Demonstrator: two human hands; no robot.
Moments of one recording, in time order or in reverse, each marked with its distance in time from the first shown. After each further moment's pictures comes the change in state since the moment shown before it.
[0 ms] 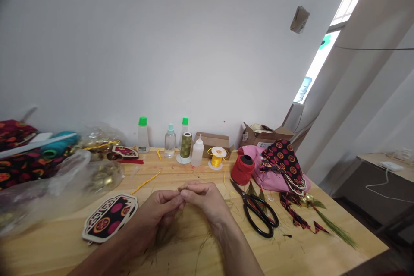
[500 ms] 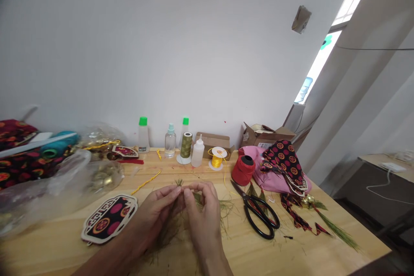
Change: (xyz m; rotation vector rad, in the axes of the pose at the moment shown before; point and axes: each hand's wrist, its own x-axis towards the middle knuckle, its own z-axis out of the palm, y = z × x) left_hand -0.001 0.001 0.006 -0.408 -0.032 0.036; right_hand -0.012 0.021 0.021 -0.573 0.539 -0.218
